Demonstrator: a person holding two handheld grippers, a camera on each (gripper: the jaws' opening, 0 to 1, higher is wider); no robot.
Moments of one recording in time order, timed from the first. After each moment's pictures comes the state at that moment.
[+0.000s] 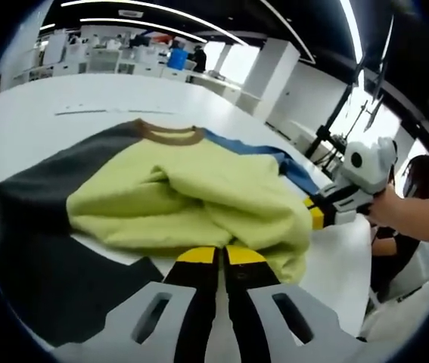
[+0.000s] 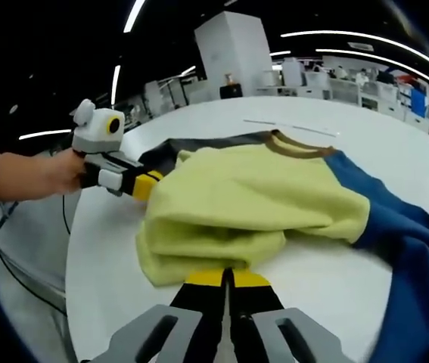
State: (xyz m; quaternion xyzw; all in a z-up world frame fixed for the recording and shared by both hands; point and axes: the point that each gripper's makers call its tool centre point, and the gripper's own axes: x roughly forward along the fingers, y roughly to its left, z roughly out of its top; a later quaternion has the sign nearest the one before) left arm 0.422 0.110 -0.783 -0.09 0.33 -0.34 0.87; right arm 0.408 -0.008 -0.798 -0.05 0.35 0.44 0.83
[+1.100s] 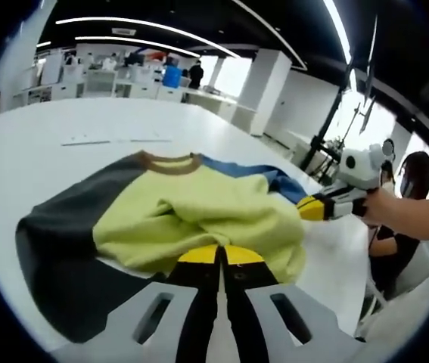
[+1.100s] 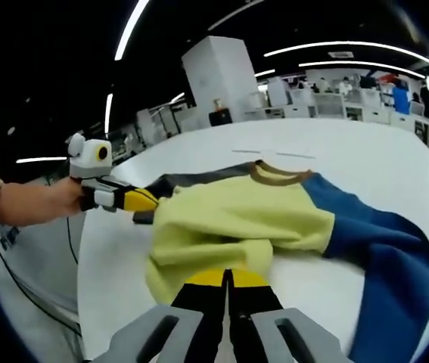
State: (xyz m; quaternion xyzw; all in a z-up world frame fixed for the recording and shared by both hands) left arm 0.421 0.125 -0.741 -0.07 0.28 -0.34 0.89; right arm 0.417 -0.029 -0.755 0.02 0.29 0.42 0.86
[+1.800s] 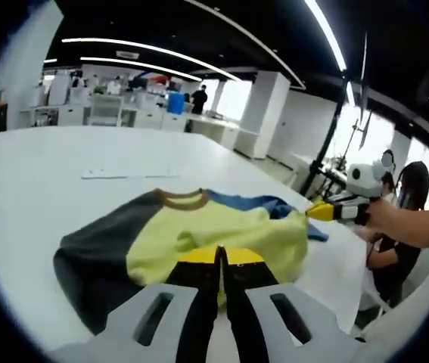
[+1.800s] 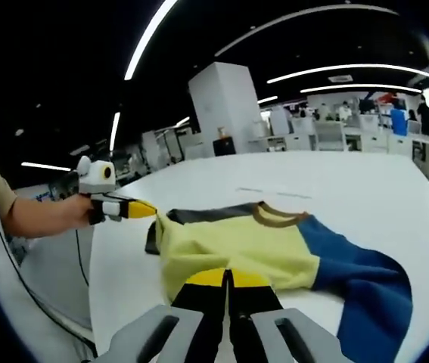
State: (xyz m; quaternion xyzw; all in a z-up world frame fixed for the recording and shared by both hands) left arm 0.419 0.158 -0.684 -0.08 0.21 -0.33 0.92; right arm 0.413 -0.037 -0.689 0.04 0.21 0.43 0.88
